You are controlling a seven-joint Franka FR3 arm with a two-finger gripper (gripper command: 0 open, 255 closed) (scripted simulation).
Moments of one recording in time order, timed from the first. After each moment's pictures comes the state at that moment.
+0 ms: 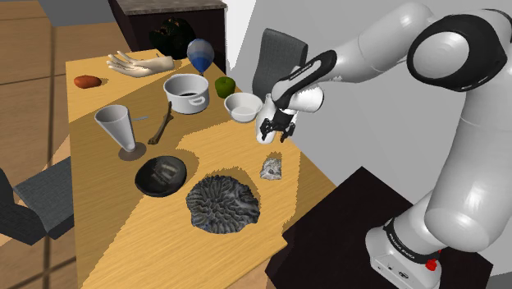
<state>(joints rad) -0.04 0.43 0.01 -2.12 0.49 2.51 0.03</state>
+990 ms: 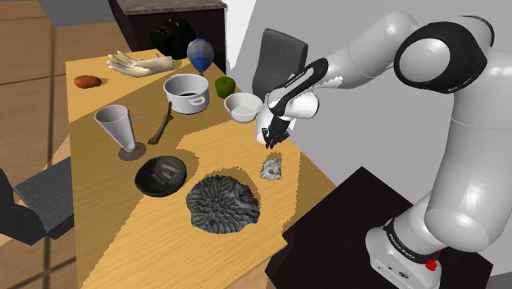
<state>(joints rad) -0.04 0.50 0.03 -2.11 0.51 2.56 0.02</state>
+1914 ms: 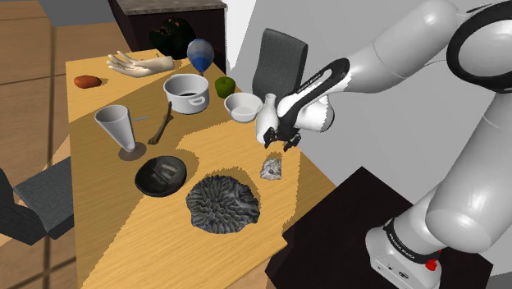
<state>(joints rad) -0.02 0.28 0.09 -2.41 0.66 2.80 0.01</state>
